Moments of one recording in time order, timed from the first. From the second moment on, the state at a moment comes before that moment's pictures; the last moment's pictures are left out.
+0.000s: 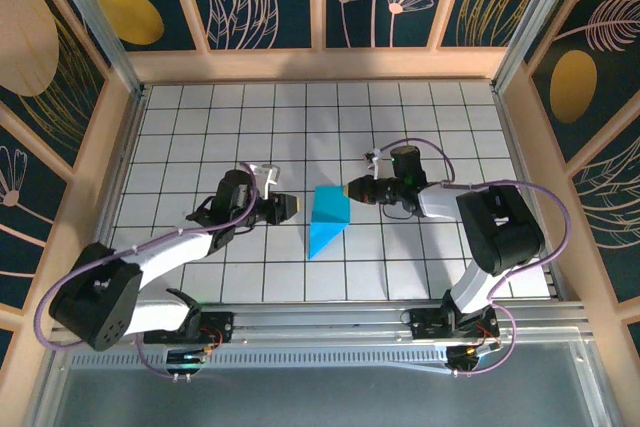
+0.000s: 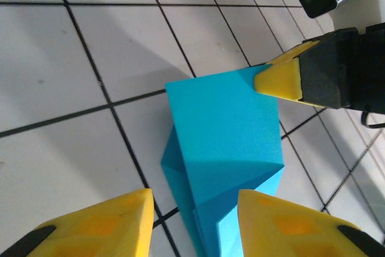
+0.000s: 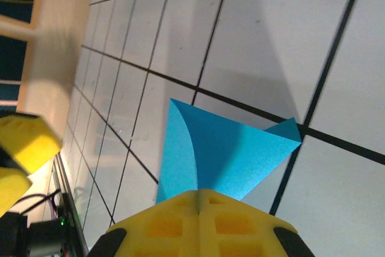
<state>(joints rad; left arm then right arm) -0.56 1.27 0.52 0.17 0.32 -0.47 0.38 1.68 0.72 0.23 -0.75 0.53</state>
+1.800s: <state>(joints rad) -1.17 1.84 1.04 -0.35 -0.46 -0.31 0.37 1.75 0.86 -0.09 -0.63 0.68</state>
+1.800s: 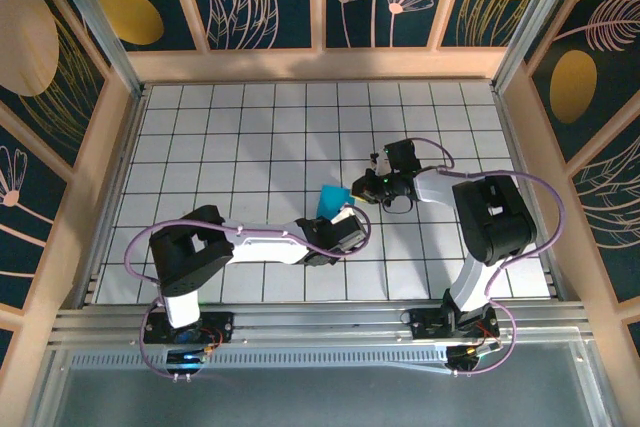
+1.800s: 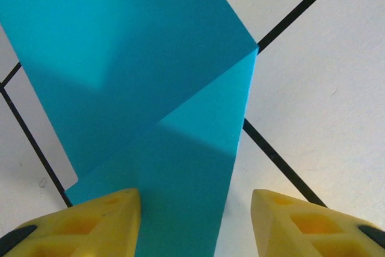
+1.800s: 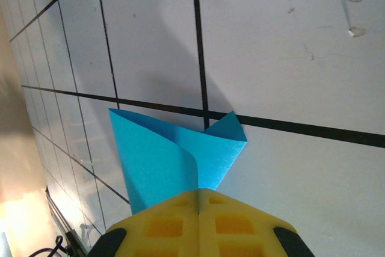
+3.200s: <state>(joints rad) -0.94 1.79 1.05 -0.25 0.16 -0.46 0.24 1.14 0.58 -0.19 -0.34 0.54</state>
